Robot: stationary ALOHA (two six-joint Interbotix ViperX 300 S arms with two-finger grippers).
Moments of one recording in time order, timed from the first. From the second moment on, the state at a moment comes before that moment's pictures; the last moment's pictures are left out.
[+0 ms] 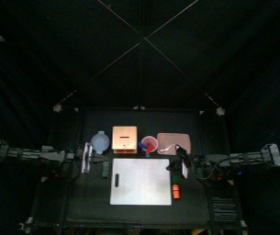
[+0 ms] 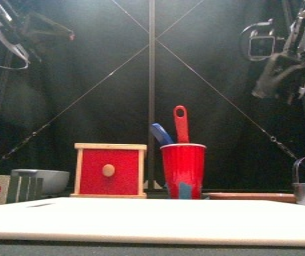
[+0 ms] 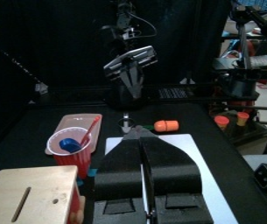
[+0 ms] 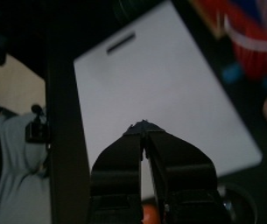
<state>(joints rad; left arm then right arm) 0.00 -0.89 1.17 0.03 -0.28 0.01 -0.01 -0.72 1.07 0.29 0.26 0.28</state>
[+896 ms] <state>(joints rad) 0.01 -0.88 1.17 0.03 -0.28 0.01 0.18 -0.69 0.93 0.07 0.99 1.59</state>
